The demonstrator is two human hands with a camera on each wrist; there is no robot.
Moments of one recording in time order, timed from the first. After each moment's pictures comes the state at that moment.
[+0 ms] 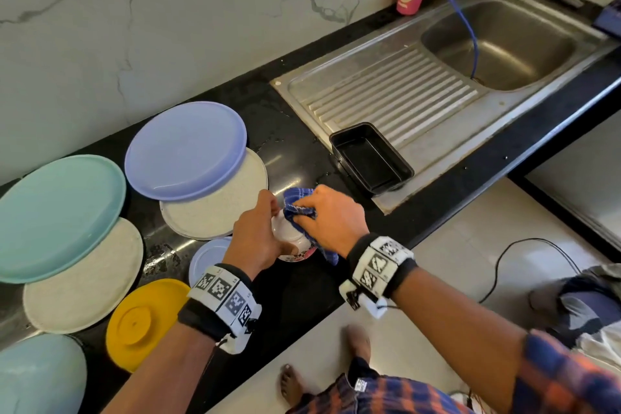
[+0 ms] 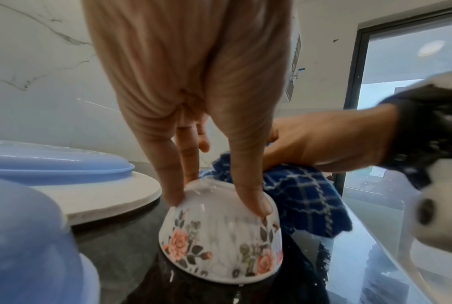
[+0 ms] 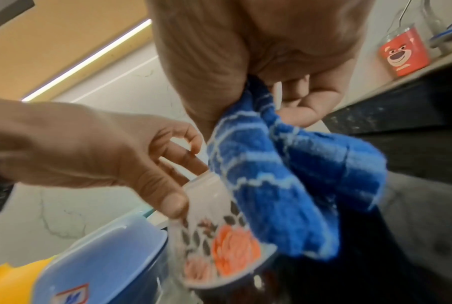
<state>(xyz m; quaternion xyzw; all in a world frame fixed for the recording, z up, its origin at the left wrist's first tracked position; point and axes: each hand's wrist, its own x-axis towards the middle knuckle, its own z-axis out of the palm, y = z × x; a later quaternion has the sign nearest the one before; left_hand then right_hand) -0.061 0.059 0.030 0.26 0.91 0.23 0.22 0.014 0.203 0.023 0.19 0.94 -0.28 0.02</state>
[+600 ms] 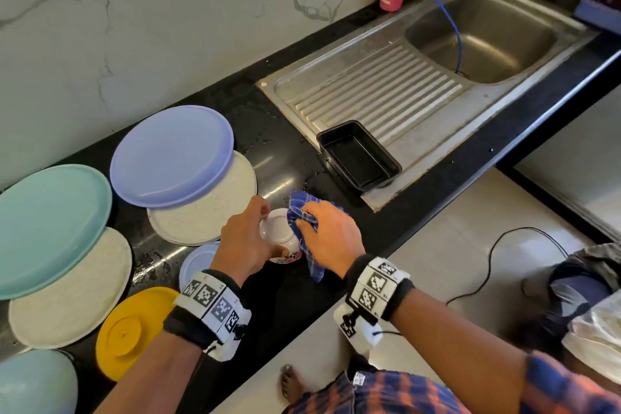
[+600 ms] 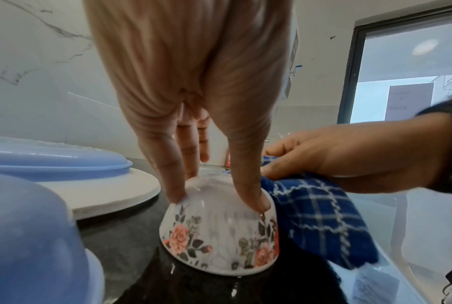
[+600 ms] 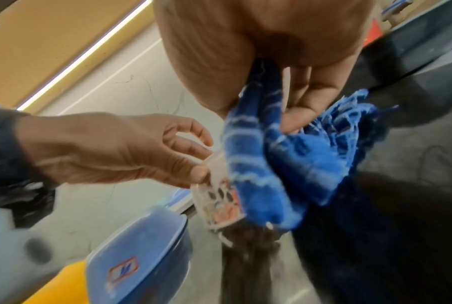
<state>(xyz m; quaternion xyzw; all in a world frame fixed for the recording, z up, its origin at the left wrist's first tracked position) -0.060 0.058 0.031 0.26 0.92 0.21 0.22 0.042 0.194 0.003 0.25 0.90 -0.37 -0.04</state>
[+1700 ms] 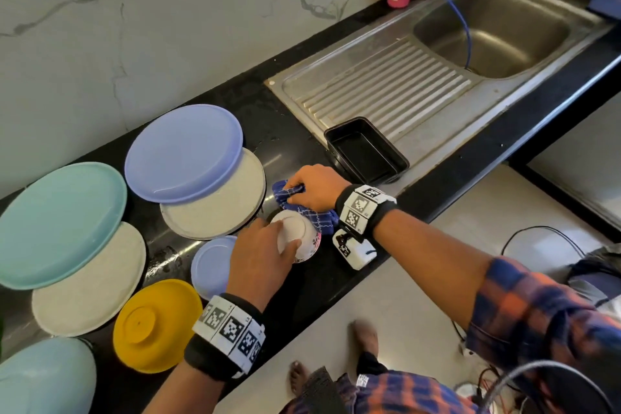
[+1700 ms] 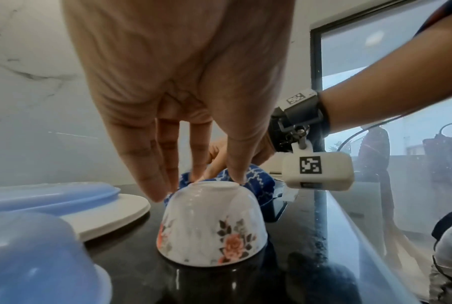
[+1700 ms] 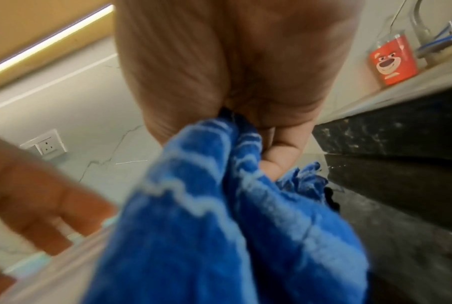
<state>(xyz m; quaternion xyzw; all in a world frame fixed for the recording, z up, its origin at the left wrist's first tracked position) -0.023 0.045 0.030 0.31 0.93 0.14 0.12 -0.041 0.237 0.021 0.12 0.94 -0.29 0.13</state>
